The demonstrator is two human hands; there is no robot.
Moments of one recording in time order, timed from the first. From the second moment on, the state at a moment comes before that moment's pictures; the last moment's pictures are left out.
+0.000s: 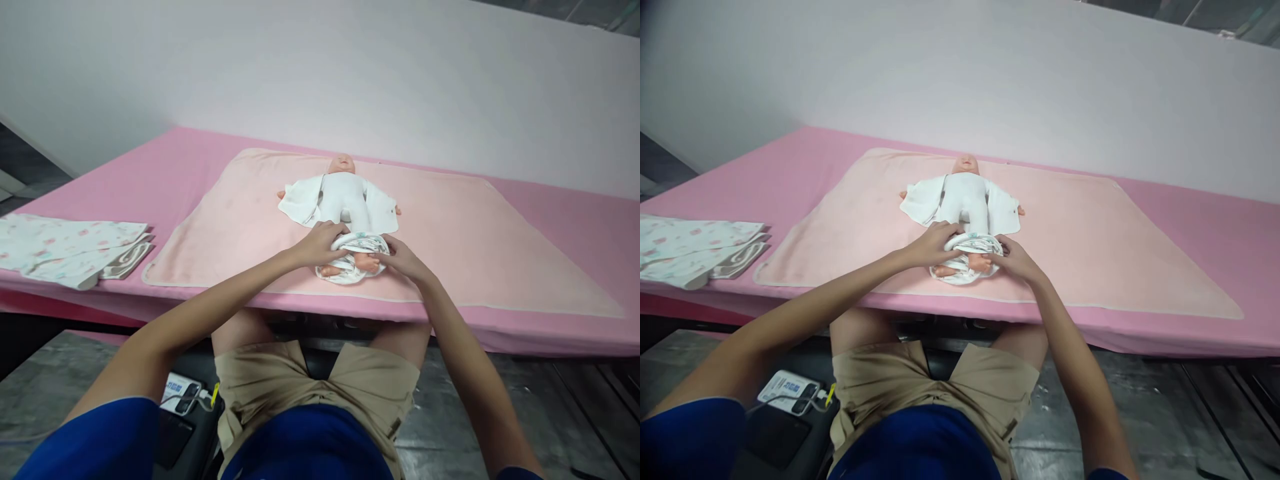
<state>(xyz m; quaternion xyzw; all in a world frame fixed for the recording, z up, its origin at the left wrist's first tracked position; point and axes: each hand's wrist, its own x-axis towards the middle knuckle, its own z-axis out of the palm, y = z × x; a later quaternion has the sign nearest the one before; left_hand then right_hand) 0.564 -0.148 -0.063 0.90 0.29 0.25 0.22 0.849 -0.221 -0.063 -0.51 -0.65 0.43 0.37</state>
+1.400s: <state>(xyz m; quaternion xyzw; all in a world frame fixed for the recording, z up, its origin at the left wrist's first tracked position) 0.541 -0.113 -0.075 0.62 0.44 0.33 0.56 0.839 -0.156 -0.067 -0.55 -0.63 0.37 0.39</state>
